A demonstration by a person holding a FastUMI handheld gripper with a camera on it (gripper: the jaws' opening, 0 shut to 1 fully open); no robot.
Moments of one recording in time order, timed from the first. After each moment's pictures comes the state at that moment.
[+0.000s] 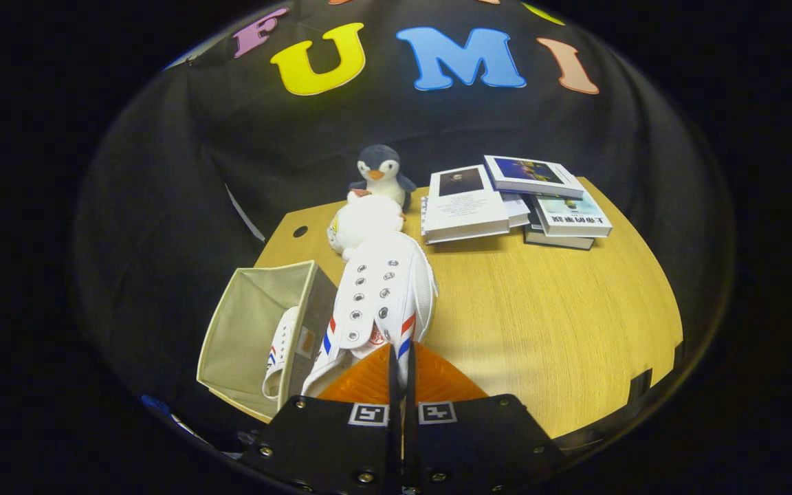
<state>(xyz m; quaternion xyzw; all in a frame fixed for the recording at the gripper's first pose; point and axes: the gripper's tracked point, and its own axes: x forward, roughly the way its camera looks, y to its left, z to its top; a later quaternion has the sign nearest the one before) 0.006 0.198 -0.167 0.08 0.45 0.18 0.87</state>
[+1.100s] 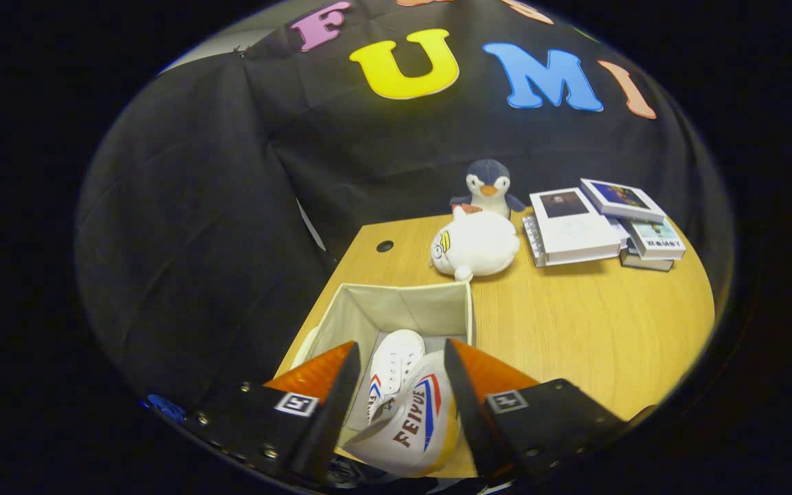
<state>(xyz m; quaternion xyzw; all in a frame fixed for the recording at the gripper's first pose) 0.004 0.354 -0.132 0.08 0.36 0.26 0.89</state>
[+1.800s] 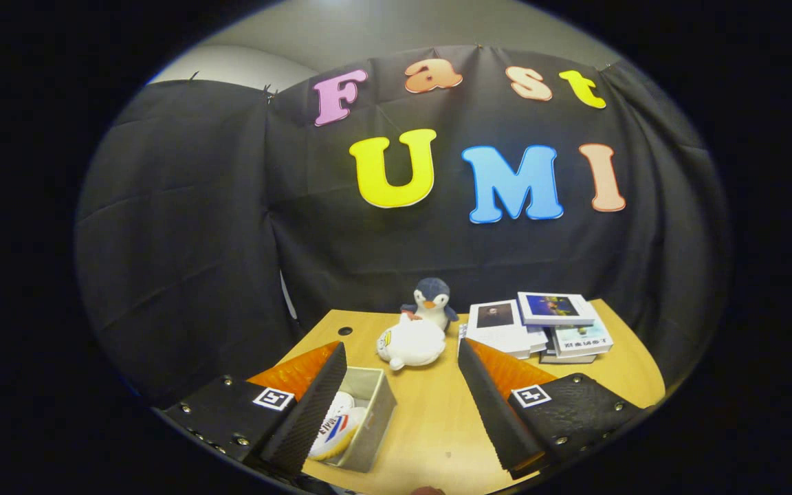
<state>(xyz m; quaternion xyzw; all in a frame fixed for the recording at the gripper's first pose) 0.021 0.199 -0.005 0.04 0.17 0.20 0.96</state>
